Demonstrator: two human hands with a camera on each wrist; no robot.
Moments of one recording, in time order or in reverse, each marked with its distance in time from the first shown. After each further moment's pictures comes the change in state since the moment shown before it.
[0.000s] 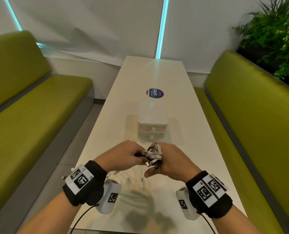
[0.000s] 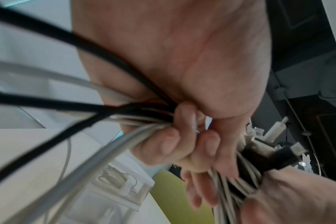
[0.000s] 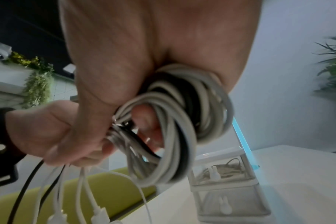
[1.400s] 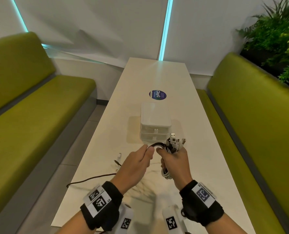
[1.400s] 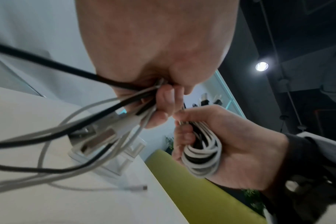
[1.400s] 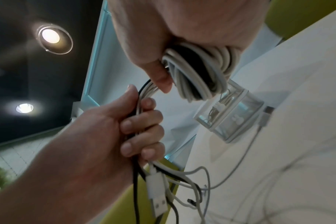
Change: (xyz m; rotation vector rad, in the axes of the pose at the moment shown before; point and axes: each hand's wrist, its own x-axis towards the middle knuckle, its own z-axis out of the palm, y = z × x) left_hand -0.009 0.016 0.052 -0.462 0.428 -0.116; right_hand 0.012 0.015 0.039 0.805 0.592 0.209
